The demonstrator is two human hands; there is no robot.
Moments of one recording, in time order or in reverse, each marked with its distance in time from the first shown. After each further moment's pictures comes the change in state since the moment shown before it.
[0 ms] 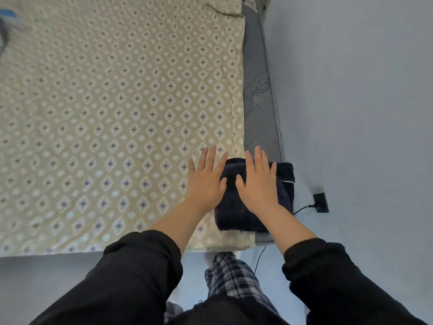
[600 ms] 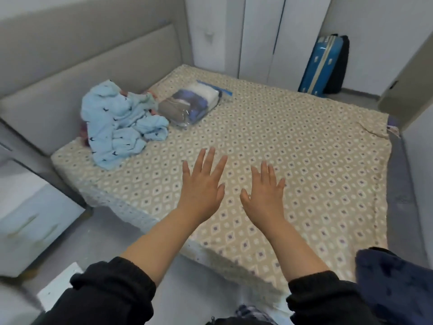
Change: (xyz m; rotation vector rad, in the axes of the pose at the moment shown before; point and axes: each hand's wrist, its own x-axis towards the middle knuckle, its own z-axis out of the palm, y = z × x) left_hand -0.360 -0.382 -0.240 0.108 0.393 -0.452; right_hand -0.131 -0.531 -0.052 0.056 0.137 -0.492
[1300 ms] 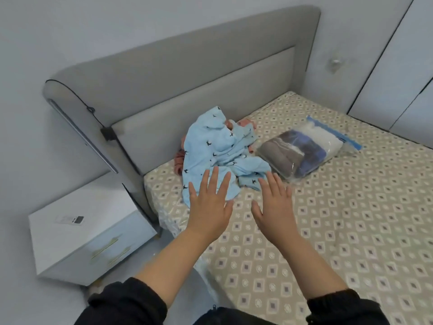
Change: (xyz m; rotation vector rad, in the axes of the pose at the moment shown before) left_hand 0.146 -0.433 -0.006 0.000 0.006 -0.461; right_hand 0.318 -0.363 0.134 0.180 0.001 -0.504
